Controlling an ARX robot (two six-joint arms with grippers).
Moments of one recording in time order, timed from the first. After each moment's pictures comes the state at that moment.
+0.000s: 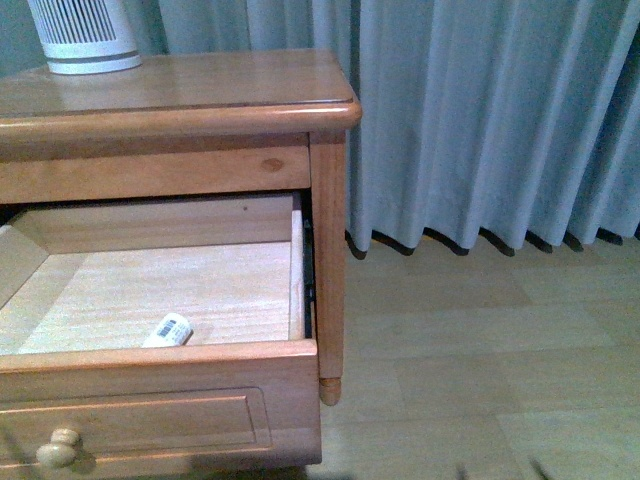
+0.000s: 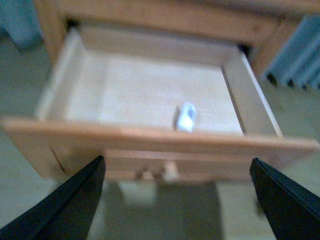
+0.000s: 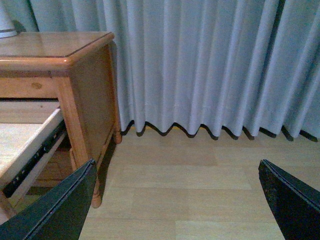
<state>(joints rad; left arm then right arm) 0.01 0.20 0.18 -0.04 0.05 -0.06 0.00 0.00 0.02 0.00 0.00 0.00</state>
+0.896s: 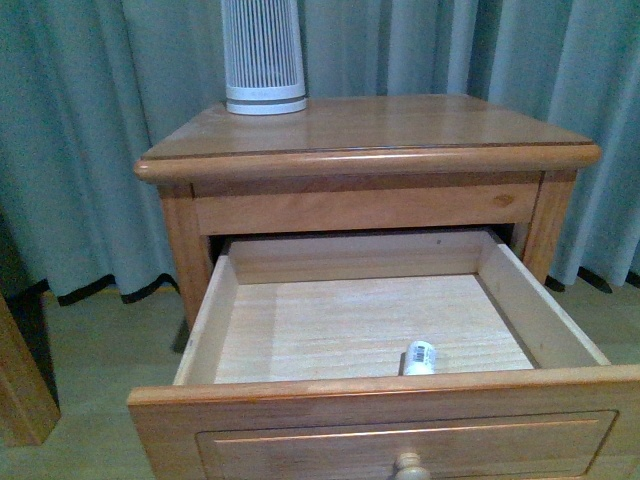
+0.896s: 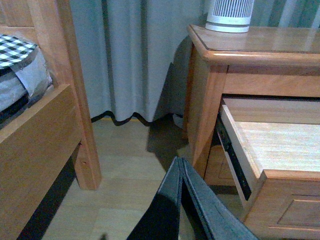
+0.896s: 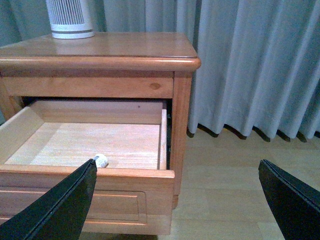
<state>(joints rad) 0.00 0.01 0.01 0.00 0.00 -0.01 0.00 0.00 0.02 0.00 -0.01 0.00</state>
